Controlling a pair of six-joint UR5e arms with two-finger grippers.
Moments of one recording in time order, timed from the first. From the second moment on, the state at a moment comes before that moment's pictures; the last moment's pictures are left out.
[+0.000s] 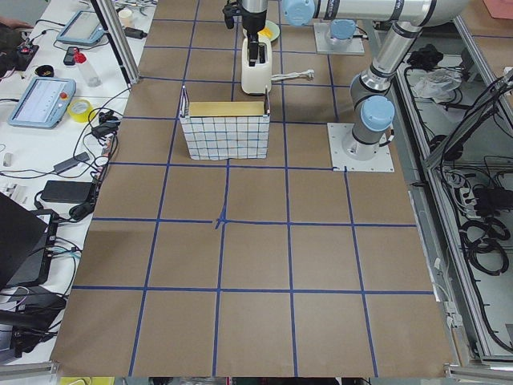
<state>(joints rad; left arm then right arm) -1.57 -1.47 -1.67 -1.51 1.59 -0.08 1.35 -1.54 1.87 -1.66 -1.10 -0.12</state>
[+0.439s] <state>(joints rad) -1.57 -1.47 -1.67 -1.51 1.59 -0.08 1.49 -1.57 1.64 -1.56 -1.45 0.04</state>
